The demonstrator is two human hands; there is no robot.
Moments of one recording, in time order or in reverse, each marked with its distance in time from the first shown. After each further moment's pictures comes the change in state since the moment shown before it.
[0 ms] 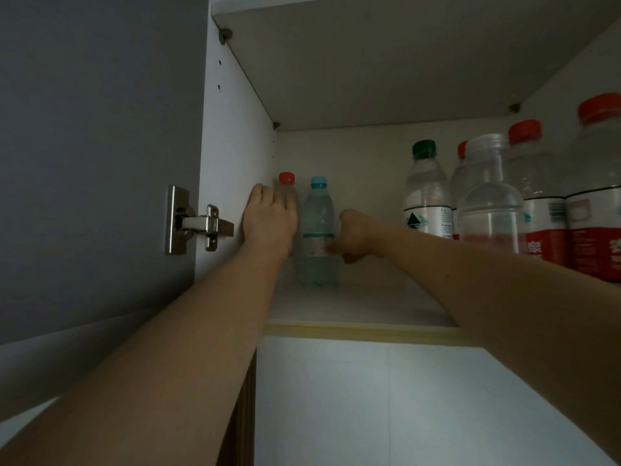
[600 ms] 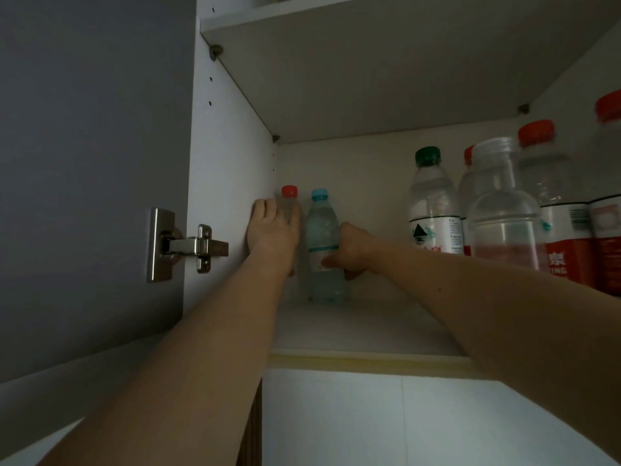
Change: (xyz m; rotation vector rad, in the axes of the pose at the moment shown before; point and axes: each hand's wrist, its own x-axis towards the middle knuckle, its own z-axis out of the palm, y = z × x) left_hand 0.020 0.005 0.010 0.138 -0.119 0.013; right_hand 0.030 0.008 0.013 -0.057 0.054 -0.032
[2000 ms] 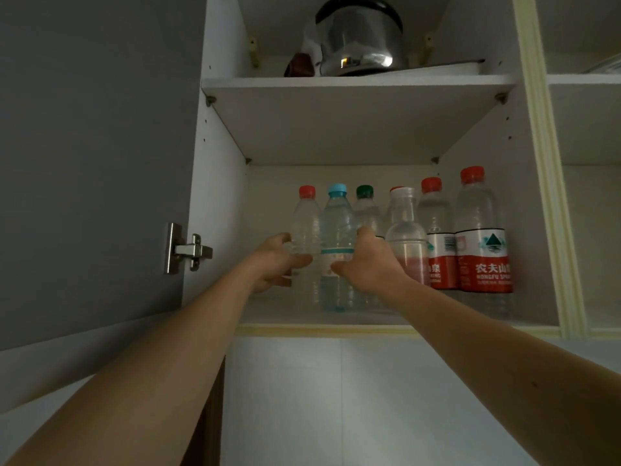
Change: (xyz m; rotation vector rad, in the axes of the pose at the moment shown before) left_hand -0.056 0.017 -0.048 -2.010 -0.402 -0.047; right_hand -0.174 -0.016 -0.065 0.039 0.321 0.091
